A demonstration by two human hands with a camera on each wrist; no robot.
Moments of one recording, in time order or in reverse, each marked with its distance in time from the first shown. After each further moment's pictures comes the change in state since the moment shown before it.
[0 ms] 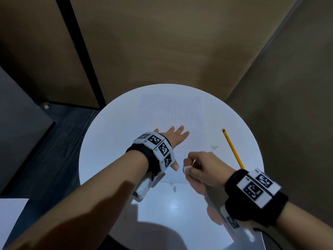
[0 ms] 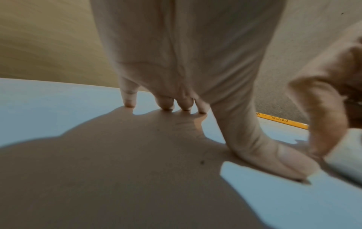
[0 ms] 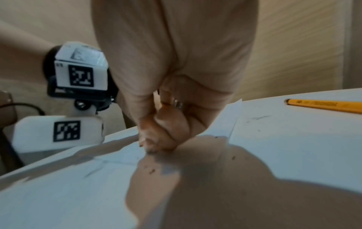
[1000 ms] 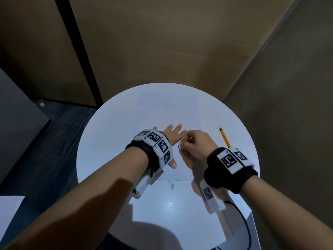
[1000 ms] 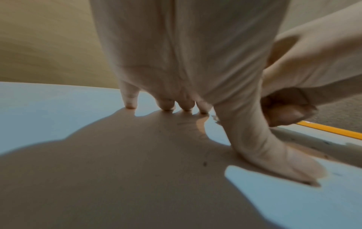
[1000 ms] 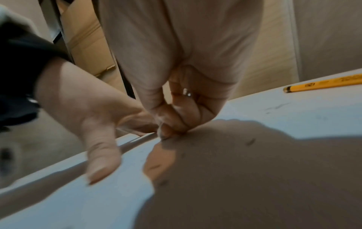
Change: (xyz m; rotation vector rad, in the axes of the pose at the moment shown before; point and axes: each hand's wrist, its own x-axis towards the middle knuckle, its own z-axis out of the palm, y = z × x) left_hand 0.002 0.000 0.002 0.003 0.016 0.006; right_hand 0.041 -0.006 -0.010 0.086 0.245 0.133
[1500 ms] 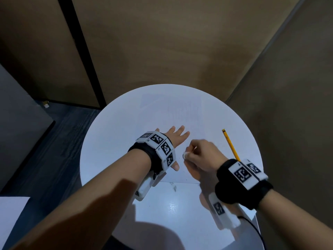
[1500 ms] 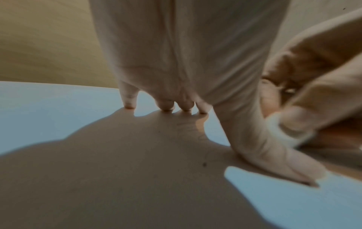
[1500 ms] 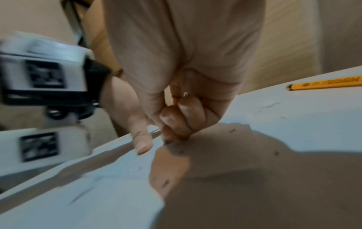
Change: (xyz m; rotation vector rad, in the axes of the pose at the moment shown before) left_hand 0.006 -0.008 0.006 0.007 0.008 0.015; right_hand -0.017 0.010 -0.001 -0.025 -0.088 -0.015
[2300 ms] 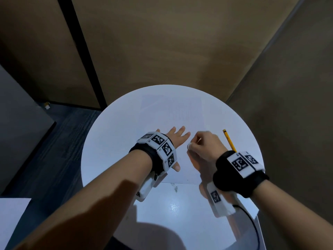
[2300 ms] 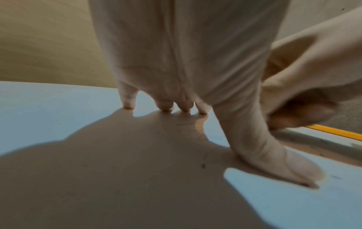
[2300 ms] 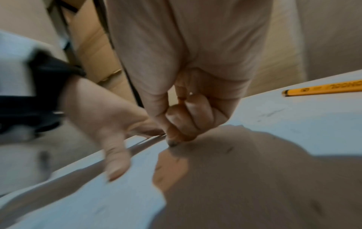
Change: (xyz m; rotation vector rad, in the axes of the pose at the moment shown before) left_hand 0.002 0.001 0.000 0.004 0.005 -0.001; right_hand 0.018 0.001 -0.008 0.017 0.114 0.091
